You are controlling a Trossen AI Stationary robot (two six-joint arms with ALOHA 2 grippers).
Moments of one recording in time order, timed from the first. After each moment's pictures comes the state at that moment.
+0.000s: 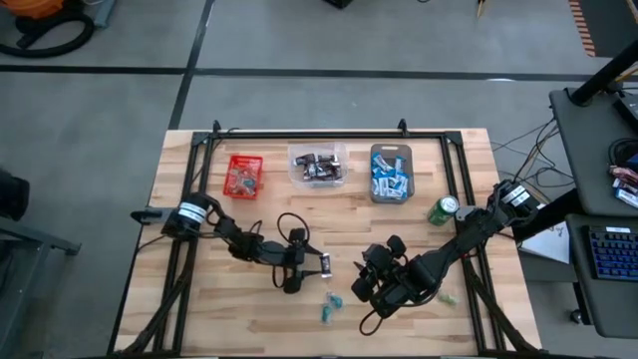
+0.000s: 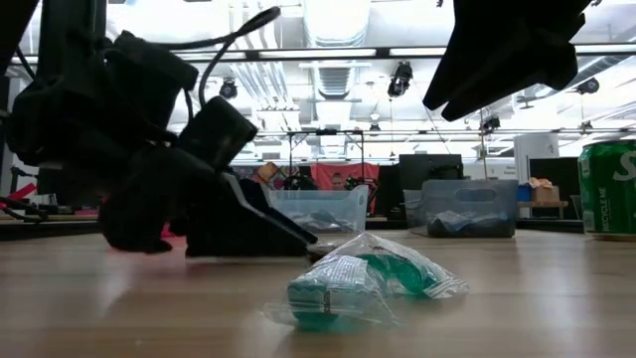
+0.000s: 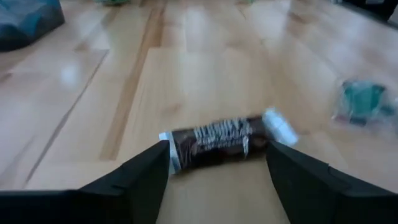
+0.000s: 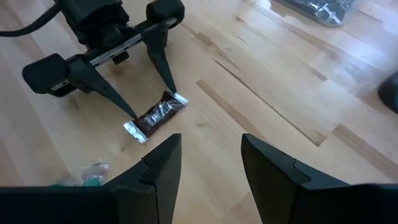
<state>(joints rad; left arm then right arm) -0.31 2.11 0.58 1.20 -0.22 -0.09 0.60 1.74 1.22 -0.71 0.73 1.22</state>
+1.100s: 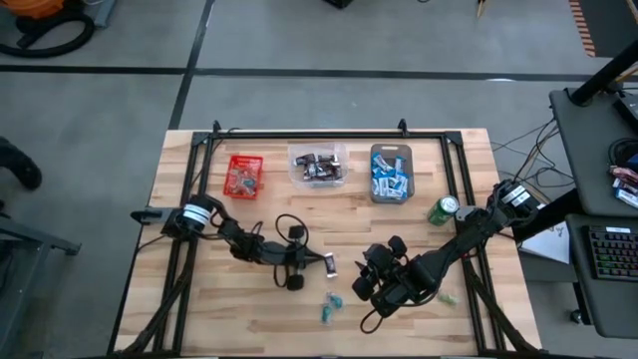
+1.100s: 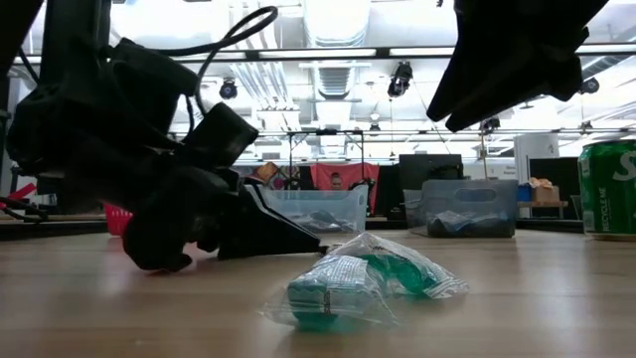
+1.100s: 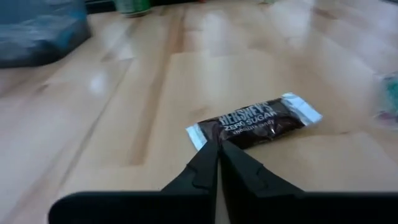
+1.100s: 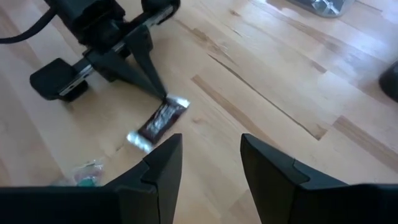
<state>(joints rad) -0.31 2.16 0.59 1.24 -0.31 -0.02 0.60 1.74 1.19 -0.69 0.73 1.25</state>
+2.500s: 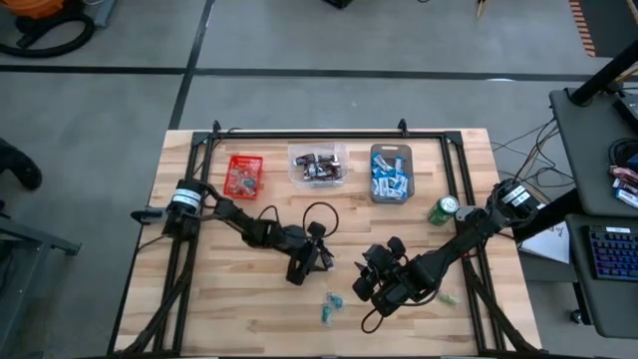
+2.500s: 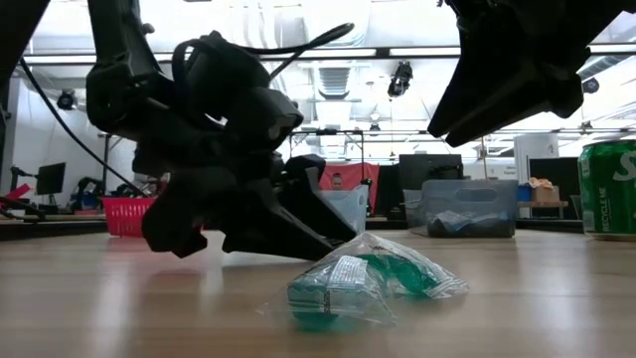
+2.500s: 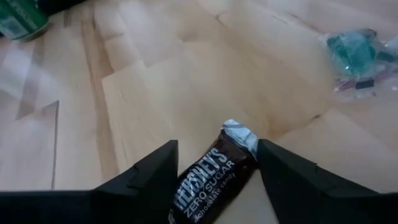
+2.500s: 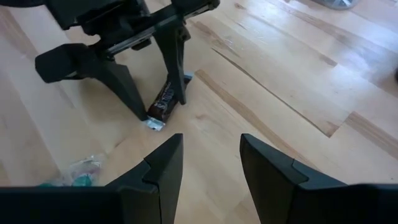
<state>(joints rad) -0.15 2.04 0.74 0.77 0.12 0.35 0.60 1.74 1.12 -0.59 0.73 1.24</state>
